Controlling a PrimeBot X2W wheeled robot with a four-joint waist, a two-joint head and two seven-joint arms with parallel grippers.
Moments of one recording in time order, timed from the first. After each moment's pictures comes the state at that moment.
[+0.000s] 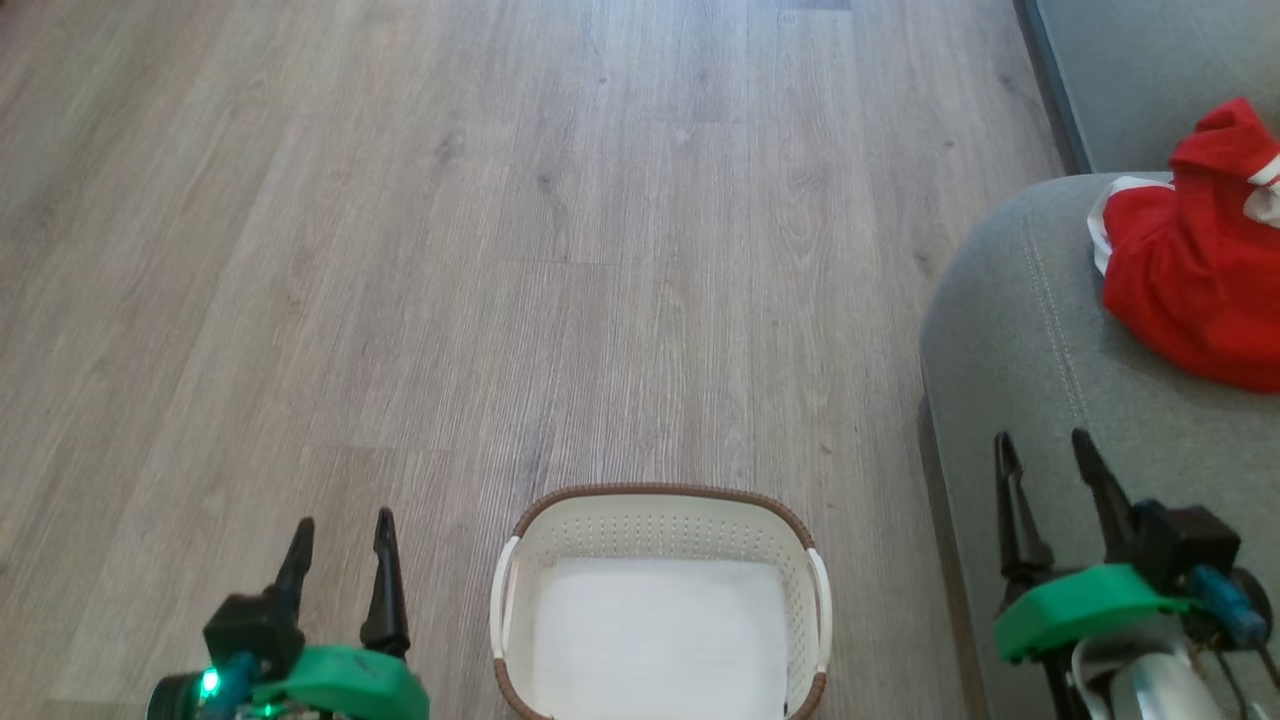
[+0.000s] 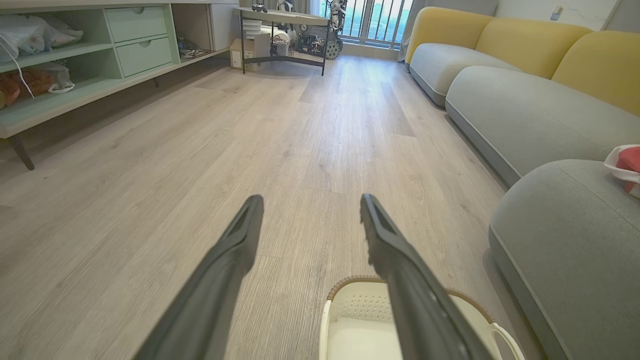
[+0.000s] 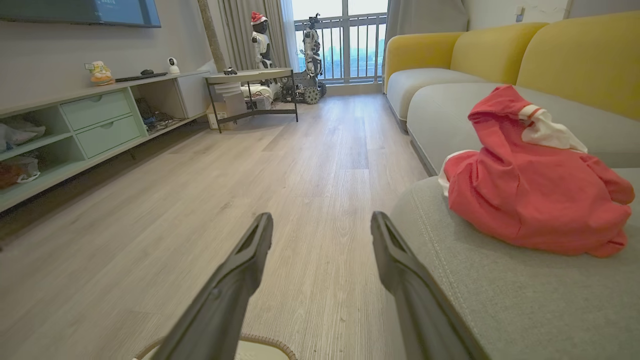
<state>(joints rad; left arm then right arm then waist) 0.06 0.19 -0.31 0.19 -0.37 0.24 -0.25 -0.03 -0.05 -0.08 0.26 0.14 0.13 -0.25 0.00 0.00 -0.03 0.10</state>
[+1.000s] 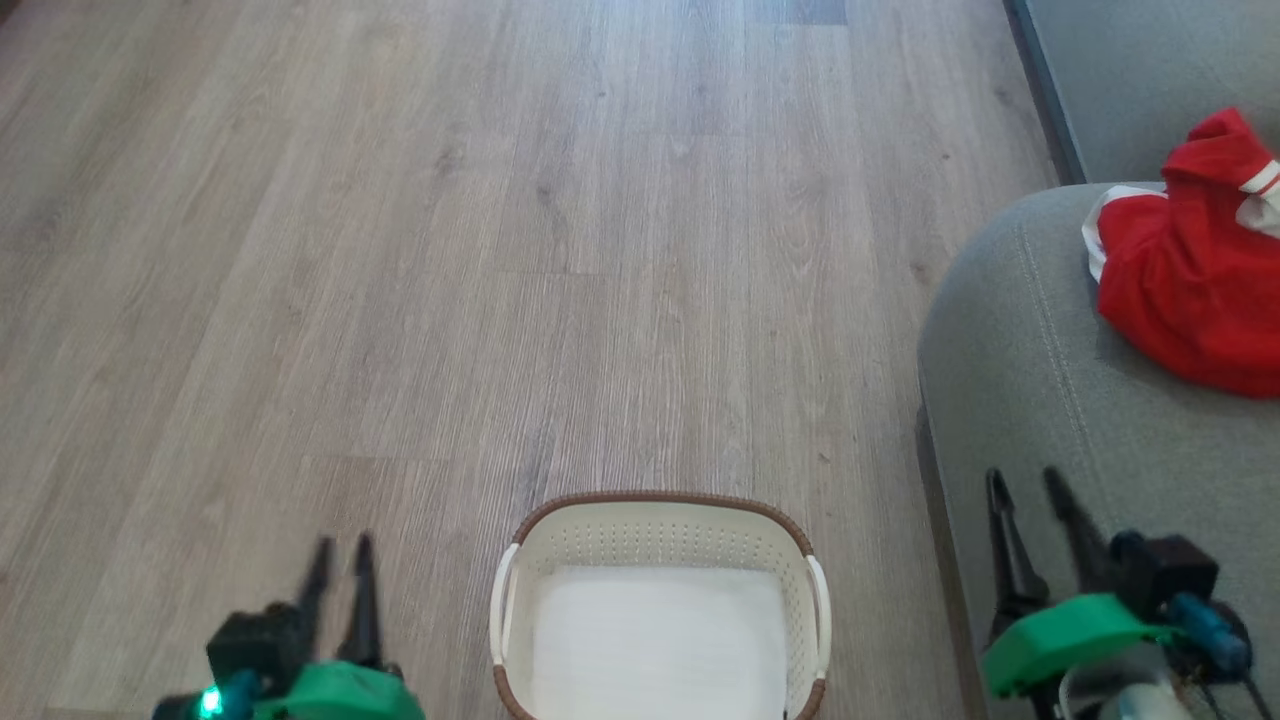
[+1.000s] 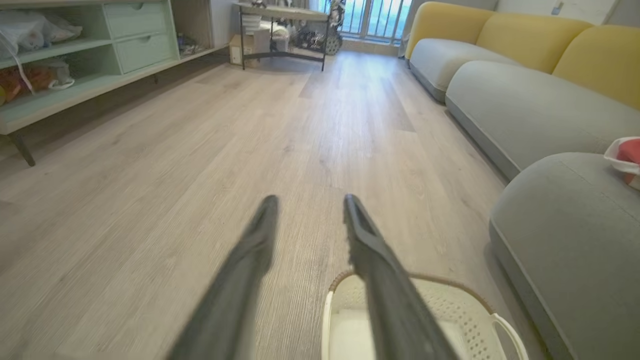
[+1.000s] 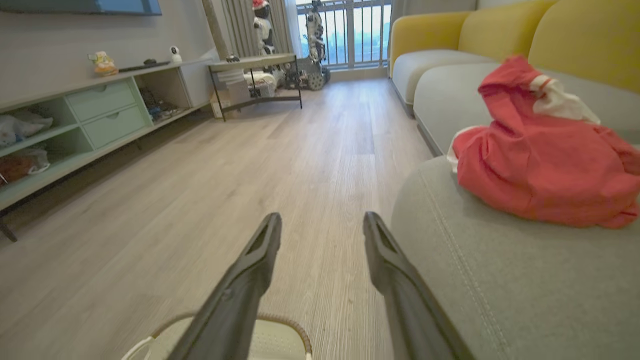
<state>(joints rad) 0.09 0.18 -0.28 0.19 -0.35 0.21 -0.25 0.02 -0.05 -0.05 0.27 0.17 0.13 -0.25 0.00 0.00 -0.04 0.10</state>
